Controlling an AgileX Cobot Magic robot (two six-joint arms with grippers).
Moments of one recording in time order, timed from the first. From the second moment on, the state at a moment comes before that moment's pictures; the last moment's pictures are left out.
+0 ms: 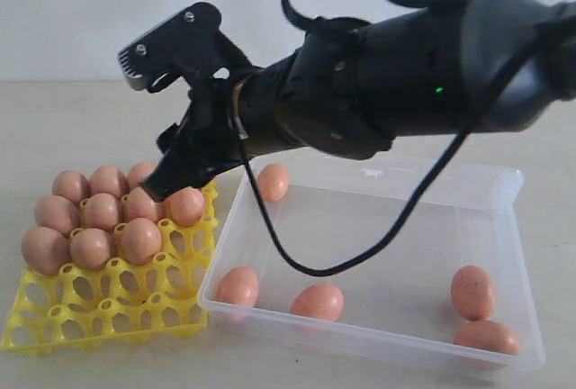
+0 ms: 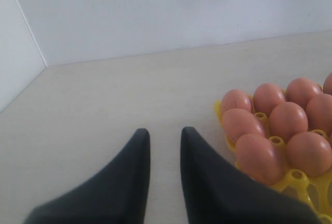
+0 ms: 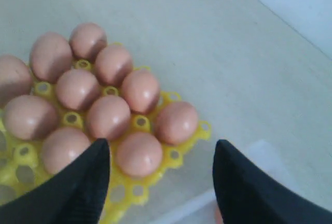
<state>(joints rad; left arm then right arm) 0.09 0.00 0.00 0.23 0.29 -0.09 0.87 1.78 -1.22 -0.50 0.18 0.36</state>
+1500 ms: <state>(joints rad) 0.09 0.00 0.00 0.23 0.29 -0.09 0.66 1.60 -0.93 -0.42 0.95 0.91</state>
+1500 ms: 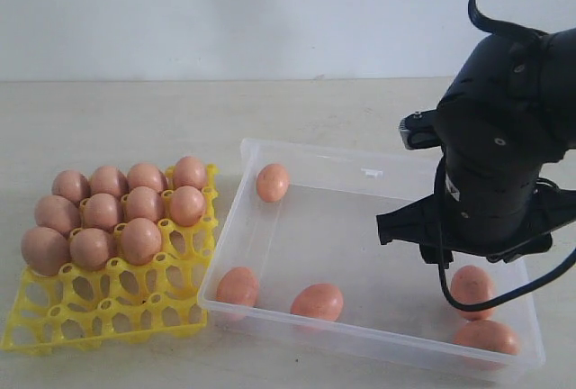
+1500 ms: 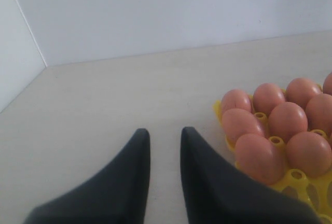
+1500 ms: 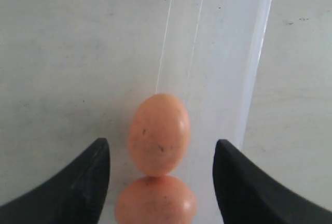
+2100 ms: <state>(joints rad) 0.09 0.00 0.00 0.23 0.29 -0.09 0.67 1.60 -0.80 -0.37 0.81 0.87</state>
